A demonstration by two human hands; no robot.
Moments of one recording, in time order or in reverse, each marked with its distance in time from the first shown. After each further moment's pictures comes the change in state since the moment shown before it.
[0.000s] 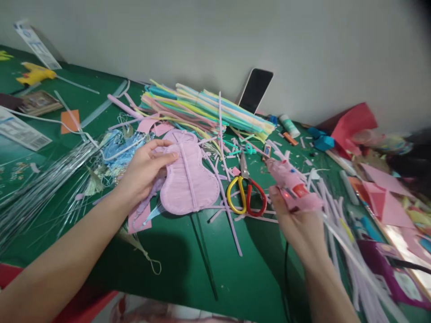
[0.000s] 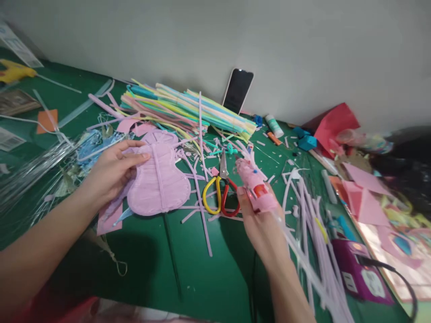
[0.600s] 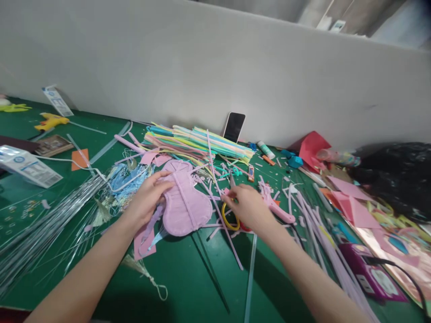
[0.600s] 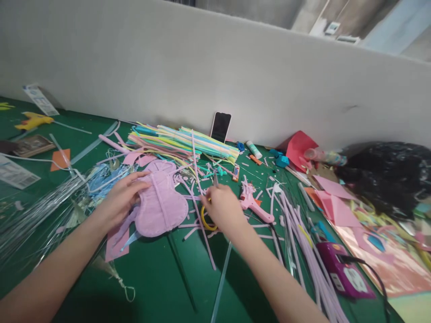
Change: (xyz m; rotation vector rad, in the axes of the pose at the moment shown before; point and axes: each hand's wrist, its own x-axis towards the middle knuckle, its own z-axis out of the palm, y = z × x) left_hand 0.005 -0.003 -0.013 0.020 -0.046 -0.021; right_hand 0.054 -0.043 0.036 -0.433 -0.395 -0.206
